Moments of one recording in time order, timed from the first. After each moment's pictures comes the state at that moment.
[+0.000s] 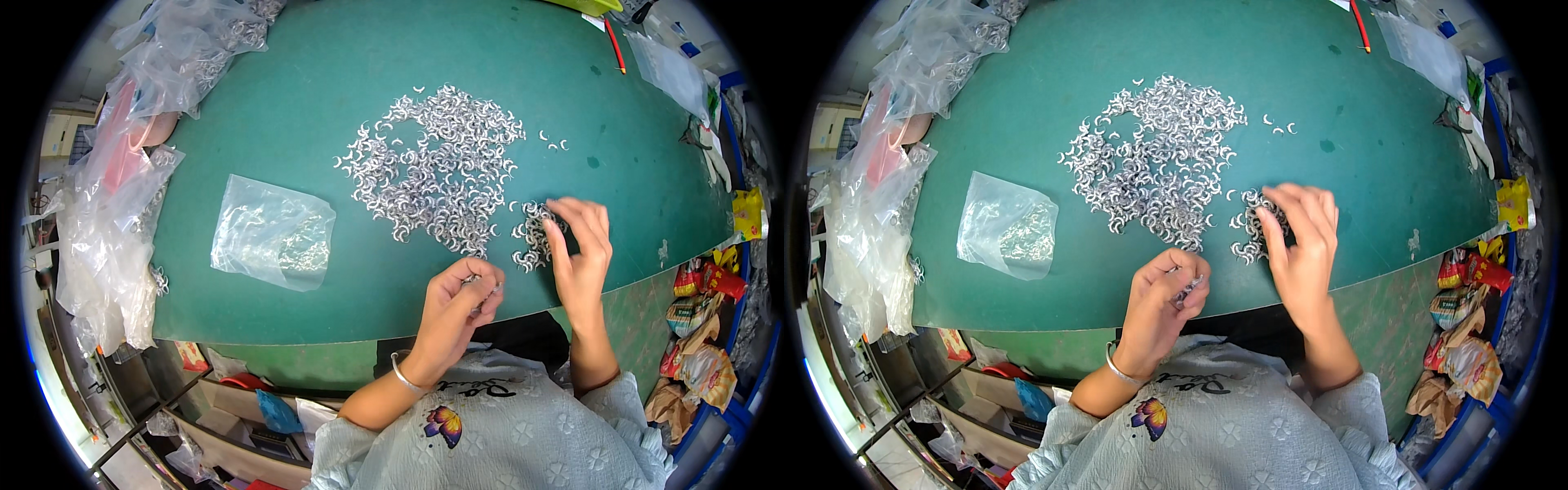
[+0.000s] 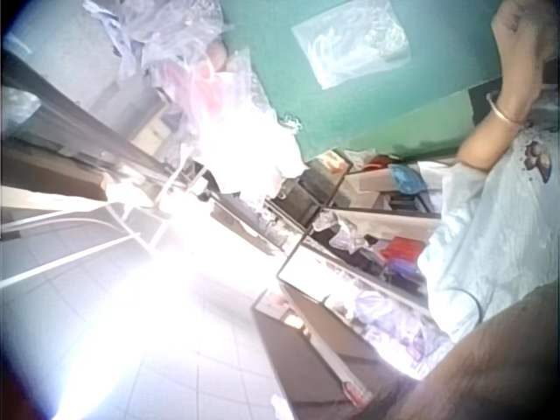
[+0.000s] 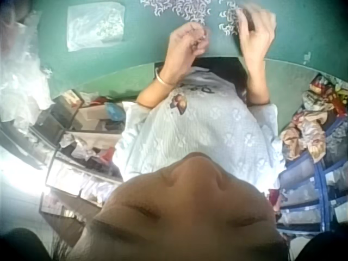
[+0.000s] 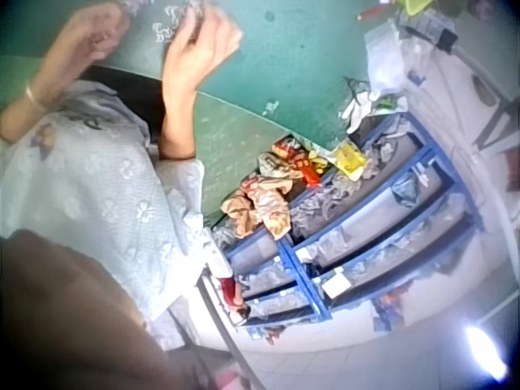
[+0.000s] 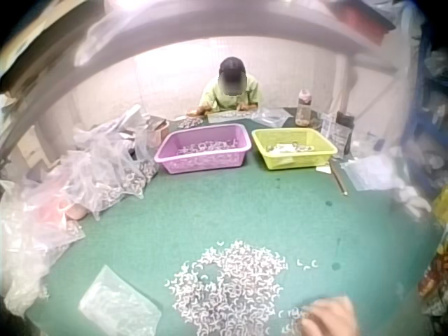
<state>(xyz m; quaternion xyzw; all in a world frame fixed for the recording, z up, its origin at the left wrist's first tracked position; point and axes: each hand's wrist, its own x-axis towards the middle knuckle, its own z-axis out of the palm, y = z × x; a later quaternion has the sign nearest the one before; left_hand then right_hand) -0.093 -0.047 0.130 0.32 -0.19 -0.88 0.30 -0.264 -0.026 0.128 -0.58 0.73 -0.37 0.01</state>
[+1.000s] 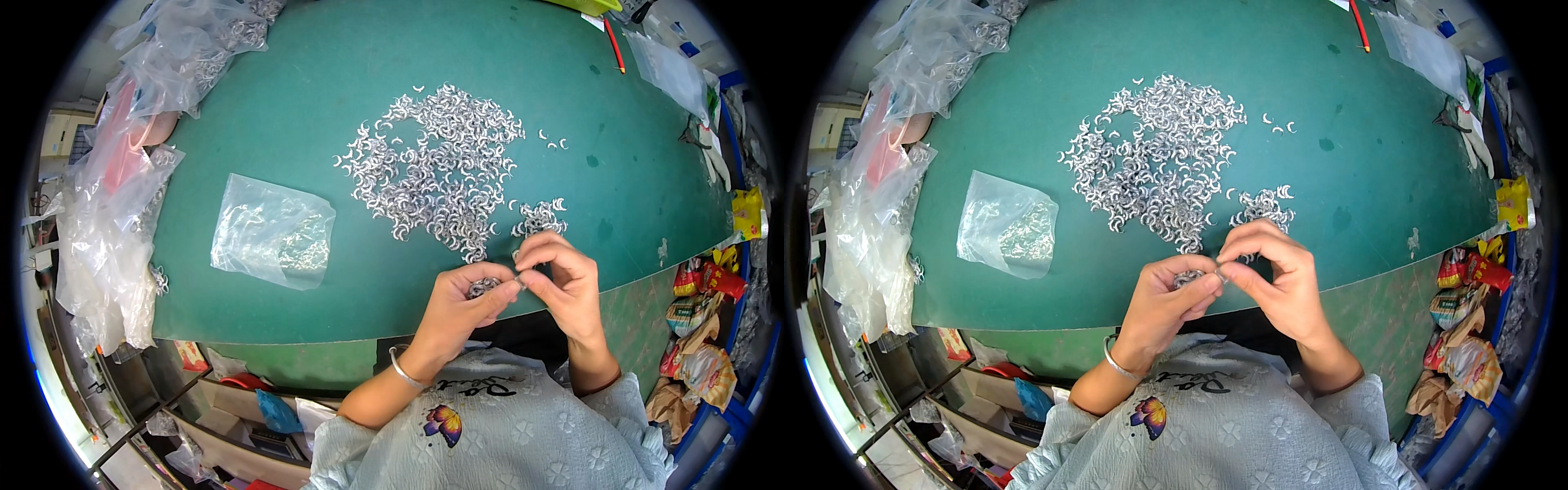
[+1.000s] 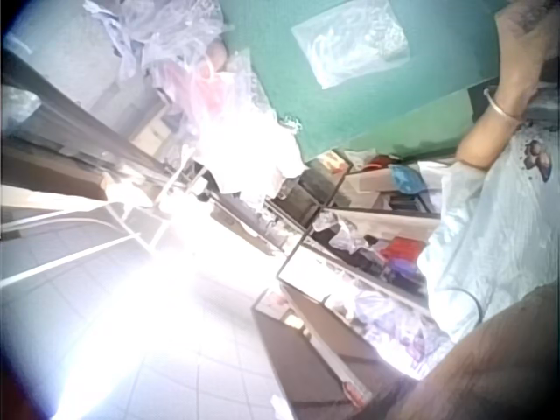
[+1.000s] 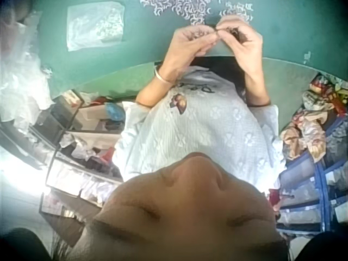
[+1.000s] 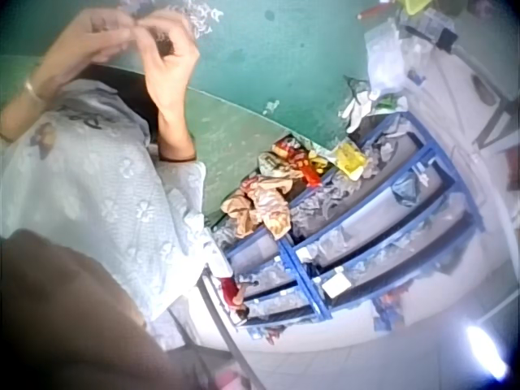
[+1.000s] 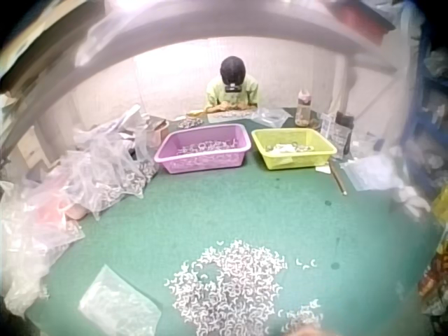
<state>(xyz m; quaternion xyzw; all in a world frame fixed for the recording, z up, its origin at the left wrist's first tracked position) -0.095 -0.049 0.127 0.35 -0.24 -0.88 0.23 -0.249 -0.008 0.137 -0.47 0.56 -0.53 0.43</state>
